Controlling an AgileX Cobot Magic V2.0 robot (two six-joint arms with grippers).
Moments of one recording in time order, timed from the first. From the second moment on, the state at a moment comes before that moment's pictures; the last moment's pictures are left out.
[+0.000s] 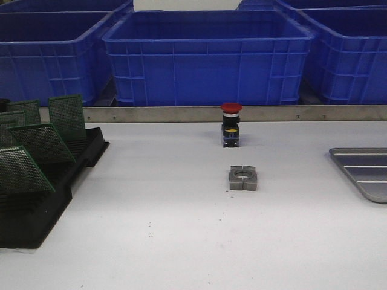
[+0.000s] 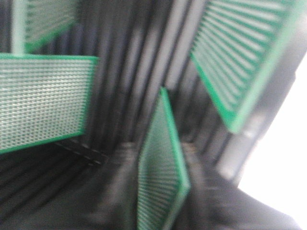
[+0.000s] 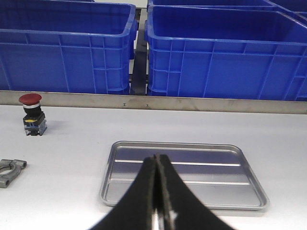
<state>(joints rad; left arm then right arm) -0.07 1.57 -0.90 -0.04 0.66 1.21 -0.04 -0.01 0.03 -0.13 0.09 0.14</state>
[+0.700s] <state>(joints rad) -0.07 1.53 -1.19 -0.04 1.16 1.22 -0.04 -0.01 0.03 -0.13 0.09 0.14</state>
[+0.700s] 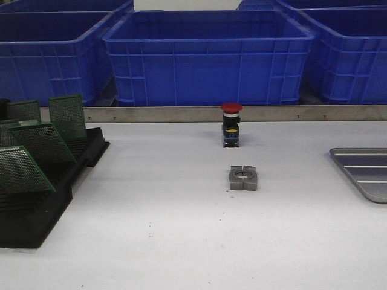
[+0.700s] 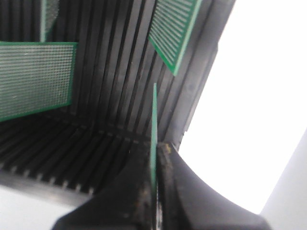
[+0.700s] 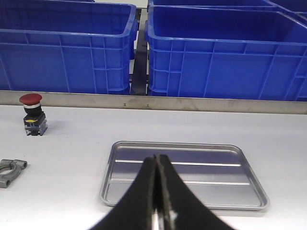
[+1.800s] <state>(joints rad) -0.44 1.47 -1.28 -0.73 1.10 1.22 -0.04 -0.01 0.03 -0.13 0.09 0.14</state>
